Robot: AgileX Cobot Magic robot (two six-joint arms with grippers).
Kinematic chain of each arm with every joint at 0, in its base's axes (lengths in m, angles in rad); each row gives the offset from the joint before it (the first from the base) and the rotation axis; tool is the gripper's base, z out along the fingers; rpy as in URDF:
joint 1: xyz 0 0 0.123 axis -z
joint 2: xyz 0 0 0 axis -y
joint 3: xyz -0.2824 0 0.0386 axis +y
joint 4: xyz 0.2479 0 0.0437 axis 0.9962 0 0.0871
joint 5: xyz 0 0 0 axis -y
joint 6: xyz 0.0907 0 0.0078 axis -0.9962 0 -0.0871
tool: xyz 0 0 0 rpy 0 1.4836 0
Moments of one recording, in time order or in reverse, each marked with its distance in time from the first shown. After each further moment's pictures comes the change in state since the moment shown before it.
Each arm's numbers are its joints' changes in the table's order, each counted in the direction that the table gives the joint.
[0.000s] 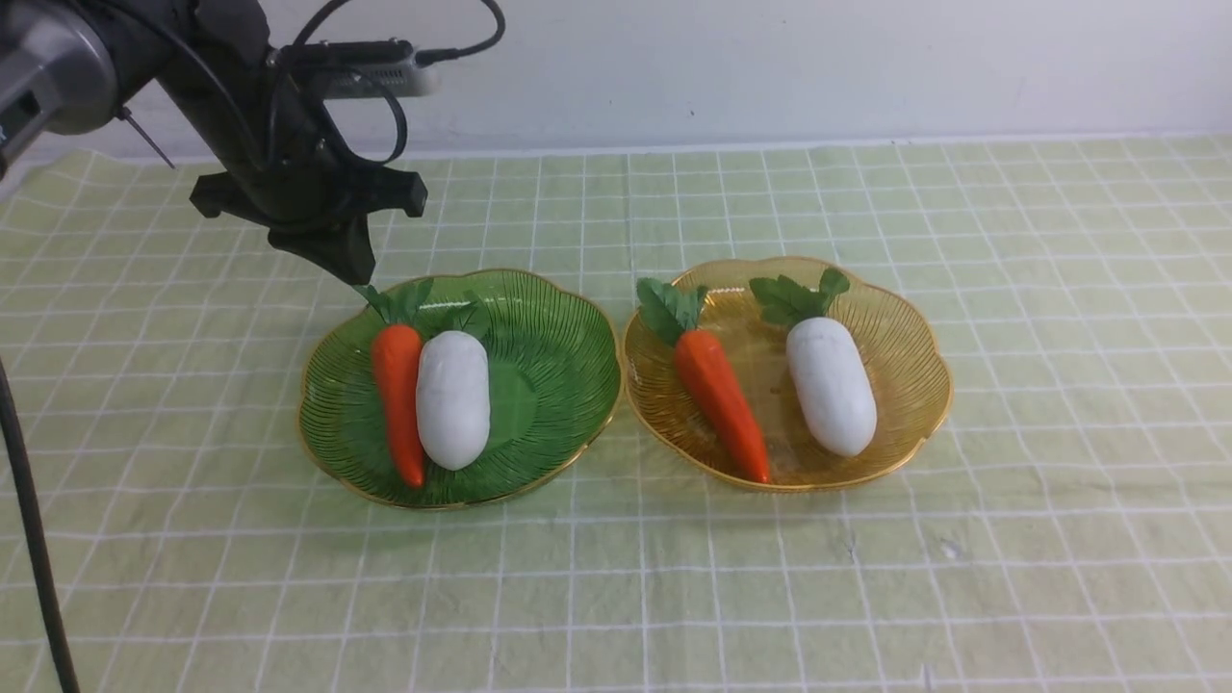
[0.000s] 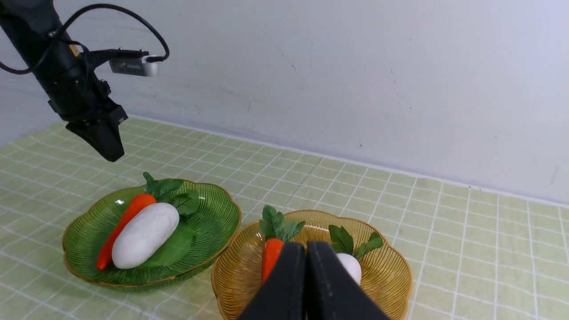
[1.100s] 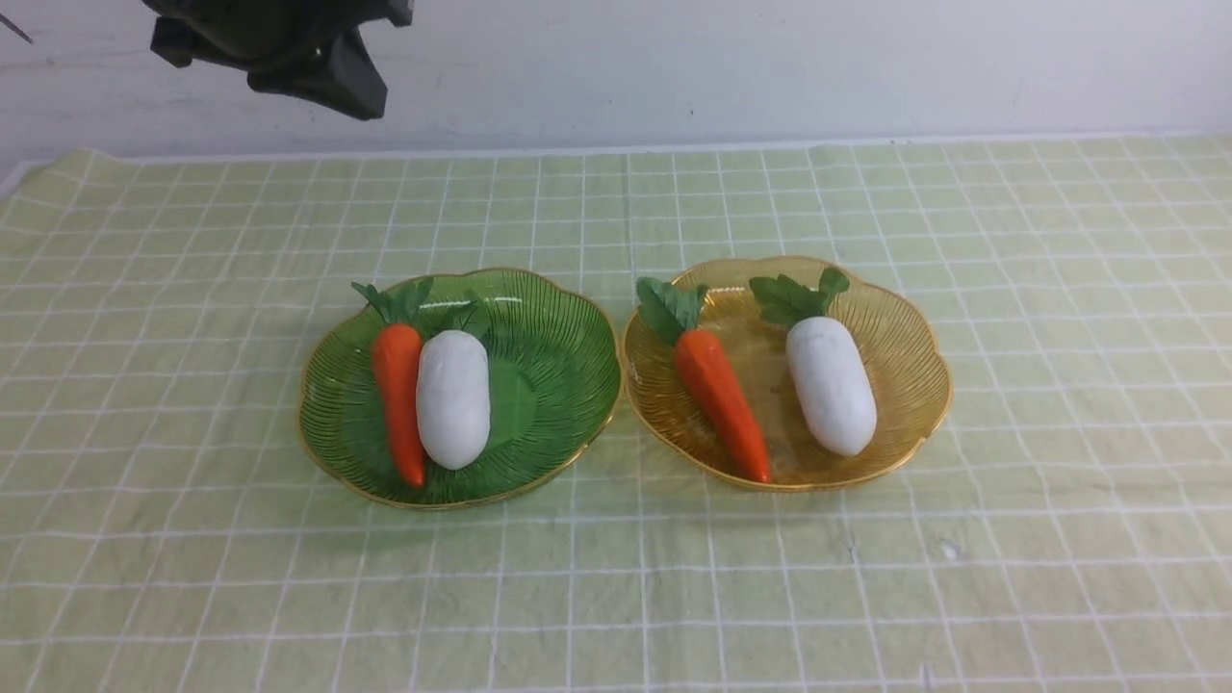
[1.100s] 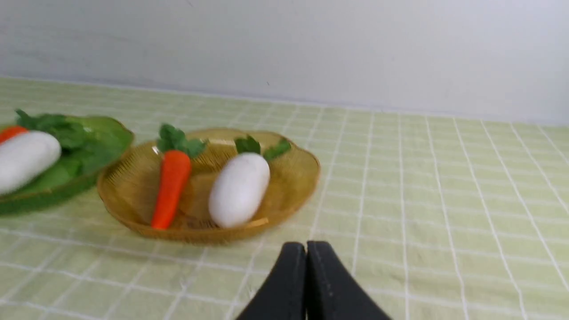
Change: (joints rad) right arm 0.229 0.445 0.561 -0.019 0.062 0.000; left arm 0.001 0.198 -0.121 -0.181 -0.024 0.001
